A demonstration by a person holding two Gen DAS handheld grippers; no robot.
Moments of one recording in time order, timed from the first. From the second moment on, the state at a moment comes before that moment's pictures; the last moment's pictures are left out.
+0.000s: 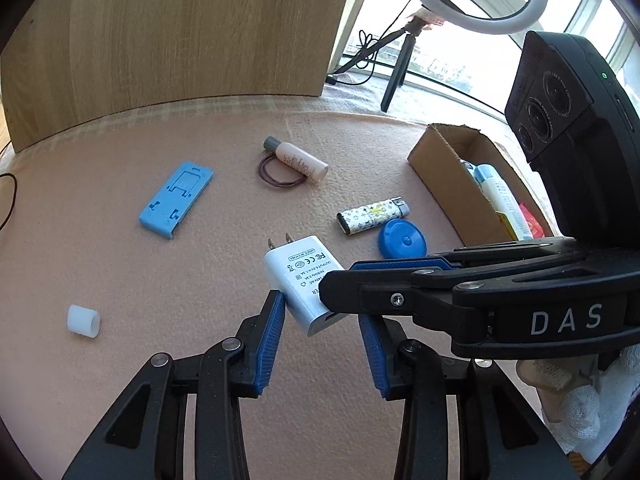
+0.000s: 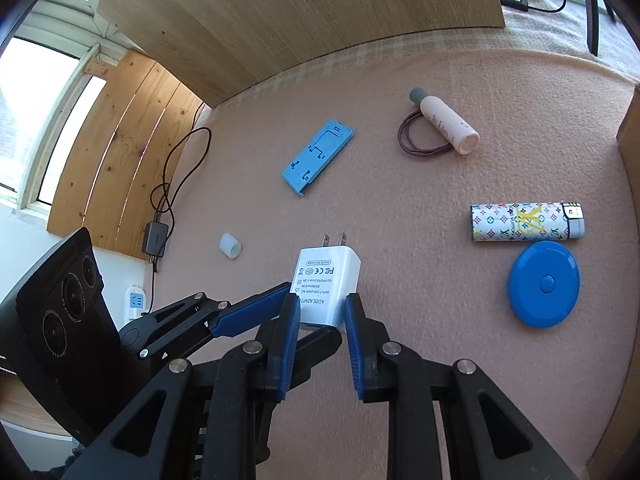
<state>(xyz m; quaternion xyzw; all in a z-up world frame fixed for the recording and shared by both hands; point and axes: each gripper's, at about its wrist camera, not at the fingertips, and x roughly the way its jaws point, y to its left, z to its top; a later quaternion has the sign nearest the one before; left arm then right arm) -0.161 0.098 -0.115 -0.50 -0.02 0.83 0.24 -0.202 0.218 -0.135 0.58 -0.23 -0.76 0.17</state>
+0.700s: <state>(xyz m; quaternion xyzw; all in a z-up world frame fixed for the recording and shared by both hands) -0.147 0.337 -0.054 -0.44 0.03 0.81 0.39 -0.097 0.417 -0.056 0.48 -0.28 -0.83 0.03</state>
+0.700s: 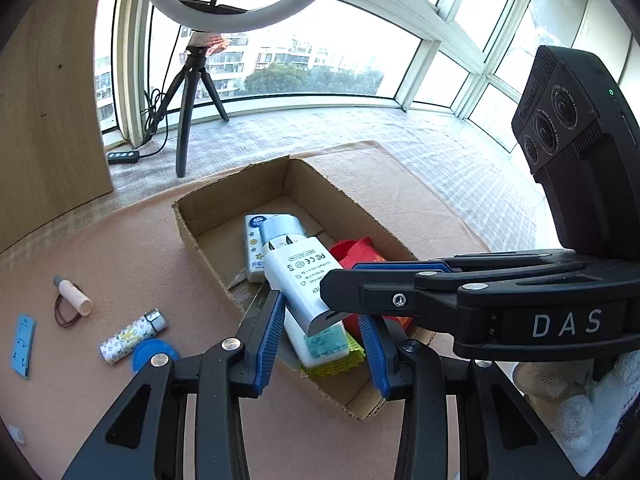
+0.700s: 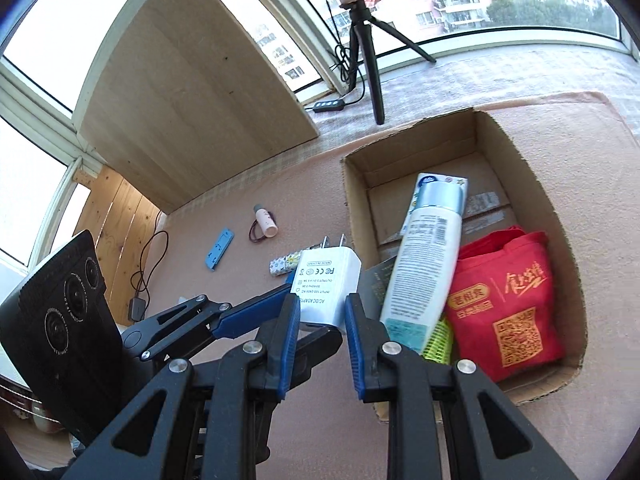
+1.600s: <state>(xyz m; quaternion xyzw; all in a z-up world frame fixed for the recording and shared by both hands) -0.149 0.353 -0.053 -0.45 0.04 0.81 0.37 -0.083 0.481 -0.050 0.46 -0.25 -0.85 -0.06</state>
